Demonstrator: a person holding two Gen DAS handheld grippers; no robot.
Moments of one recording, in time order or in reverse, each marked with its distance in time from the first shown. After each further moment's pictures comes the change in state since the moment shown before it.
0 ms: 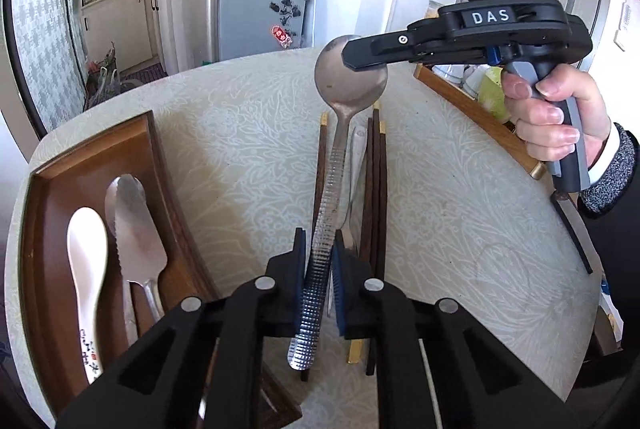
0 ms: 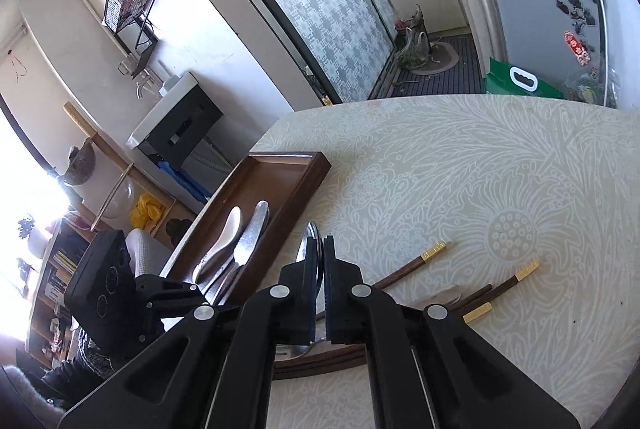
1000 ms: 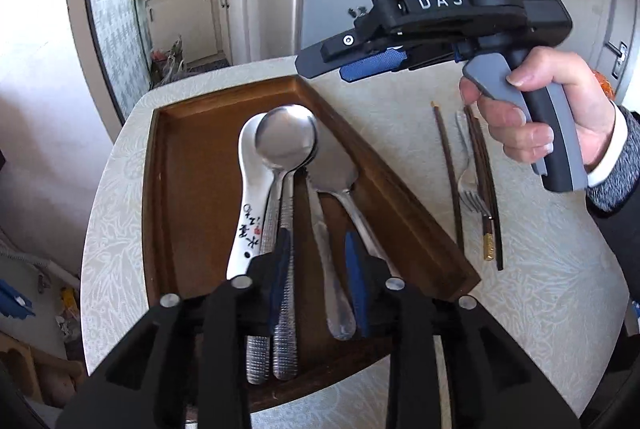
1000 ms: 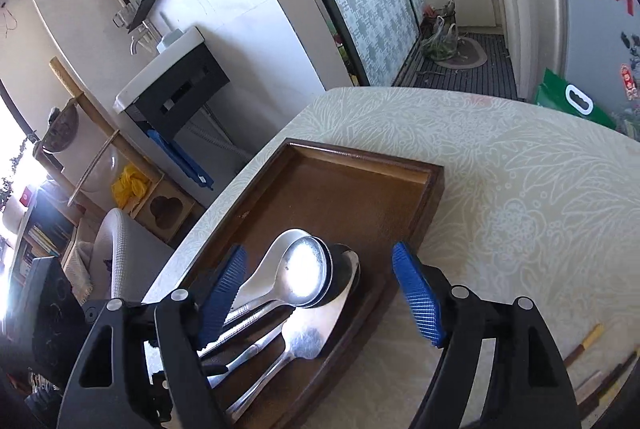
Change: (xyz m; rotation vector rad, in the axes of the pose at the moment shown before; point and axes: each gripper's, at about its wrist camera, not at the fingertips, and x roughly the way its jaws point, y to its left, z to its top) left arm -0.056 0.071 -0.063 -0.056 -0.046 0.185; right arm 0.129 0.084 0.025 -0.093 0.080 -0.043
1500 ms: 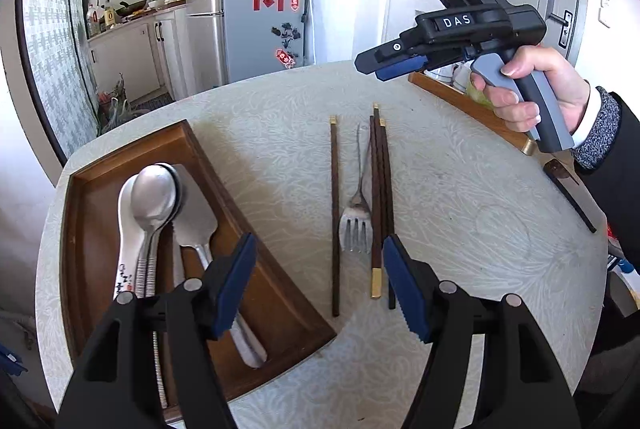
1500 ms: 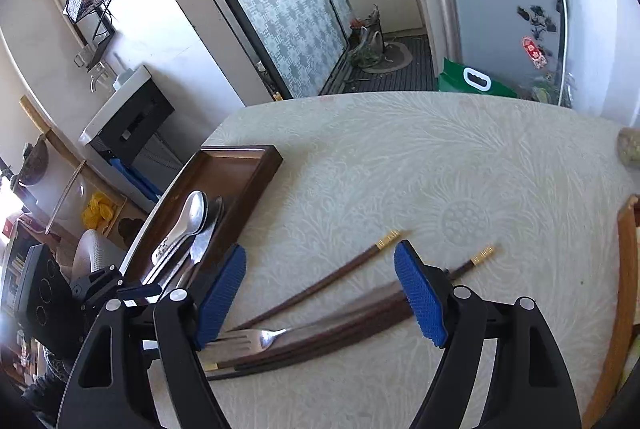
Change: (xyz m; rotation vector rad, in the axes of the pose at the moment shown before) left arm 0.008 -0.082 0.019 0.131 -0.031 -0.148; right arm -0.120 -0.096 -0.062 0.136 -0.047 -0.158
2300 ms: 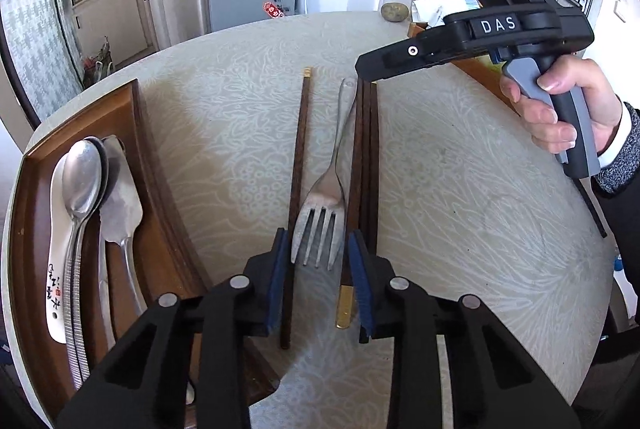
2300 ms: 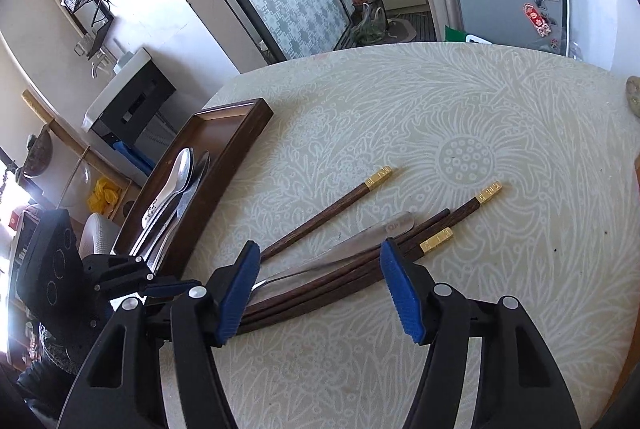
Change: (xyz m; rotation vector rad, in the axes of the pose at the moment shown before) left arm 0.059 -0.009 0.008 -0.038 0.159 -0.028; right arm 0.016 -0.016 -0.035 0.001 0.068 0.029
